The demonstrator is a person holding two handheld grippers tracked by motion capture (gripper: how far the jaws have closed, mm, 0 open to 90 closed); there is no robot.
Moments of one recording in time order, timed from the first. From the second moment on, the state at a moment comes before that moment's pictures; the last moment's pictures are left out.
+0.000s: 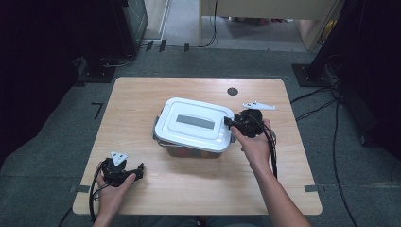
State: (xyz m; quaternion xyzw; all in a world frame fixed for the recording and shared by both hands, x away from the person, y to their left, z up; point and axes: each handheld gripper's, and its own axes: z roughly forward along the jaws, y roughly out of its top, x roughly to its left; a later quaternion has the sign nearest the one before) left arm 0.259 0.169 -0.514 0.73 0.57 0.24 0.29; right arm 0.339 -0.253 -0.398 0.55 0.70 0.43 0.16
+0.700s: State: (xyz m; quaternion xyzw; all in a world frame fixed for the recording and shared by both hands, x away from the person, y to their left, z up) left arm 0.263 0.173 -0.520 0.72 0.58 0.24 0.30; right arm 0.367 -0.253 -0.403 0.50 0.73 0.43 0.15
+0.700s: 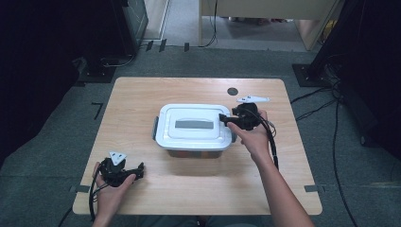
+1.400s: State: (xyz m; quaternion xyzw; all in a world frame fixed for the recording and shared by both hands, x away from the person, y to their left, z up) left arm 0.264 0.172 -0.520 0.71 0.59 0.24 0.29; right arm 0.303 -0.340 -0.422 0.52 0.71 0.44 0.19
